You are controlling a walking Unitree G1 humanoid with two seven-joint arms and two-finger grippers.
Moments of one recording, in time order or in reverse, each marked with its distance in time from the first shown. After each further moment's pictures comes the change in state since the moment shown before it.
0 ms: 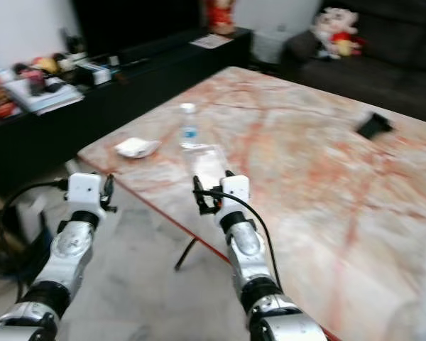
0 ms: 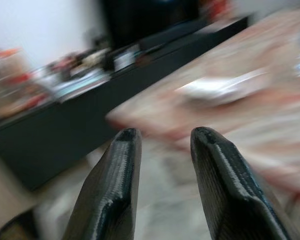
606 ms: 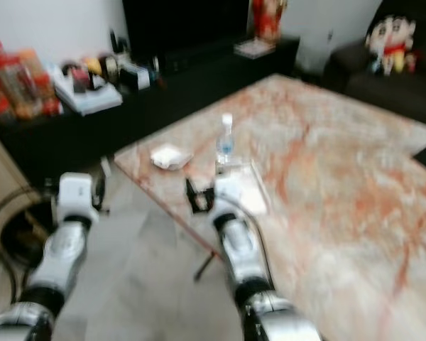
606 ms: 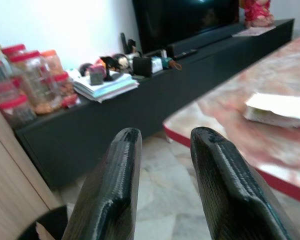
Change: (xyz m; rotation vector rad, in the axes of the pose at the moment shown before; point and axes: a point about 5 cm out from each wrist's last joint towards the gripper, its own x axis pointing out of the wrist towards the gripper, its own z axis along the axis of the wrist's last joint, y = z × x) left arm 0.003 0.000 0.007 -0.021 -0.028 0.015; right arm -0.001 -0.001 -0.001 -0.001 0.012 -0.004
